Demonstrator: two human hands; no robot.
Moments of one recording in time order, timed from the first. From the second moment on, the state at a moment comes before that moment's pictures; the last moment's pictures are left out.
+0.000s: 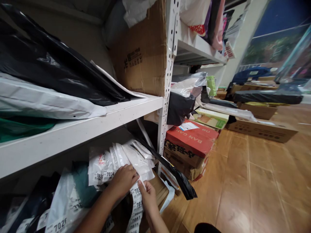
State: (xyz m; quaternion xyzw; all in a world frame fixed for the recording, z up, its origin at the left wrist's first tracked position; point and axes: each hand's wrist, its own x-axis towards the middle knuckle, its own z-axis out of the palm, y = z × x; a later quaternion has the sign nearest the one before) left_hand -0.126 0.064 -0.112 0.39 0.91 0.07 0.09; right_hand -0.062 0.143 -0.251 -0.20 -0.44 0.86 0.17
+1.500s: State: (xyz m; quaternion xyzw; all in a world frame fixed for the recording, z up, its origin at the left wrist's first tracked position) left_hand -0.120 0.062 -0.130 0.37 0.92 0.07 -0.02; right_hand -0.007 0.188 -0.252 -0.18 -0.36 0.92 0.01
